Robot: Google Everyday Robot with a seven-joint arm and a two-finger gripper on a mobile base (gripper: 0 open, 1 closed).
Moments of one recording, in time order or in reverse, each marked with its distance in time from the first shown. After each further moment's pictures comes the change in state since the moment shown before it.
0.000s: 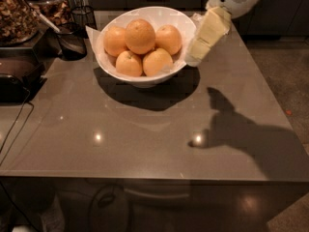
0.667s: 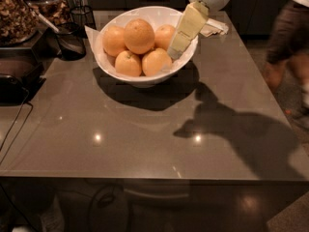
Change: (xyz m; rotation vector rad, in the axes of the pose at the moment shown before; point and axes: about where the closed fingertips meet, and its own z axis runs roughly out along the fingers) arm -0.034 -0.011 0.024 -0.035 0.016 -0.005
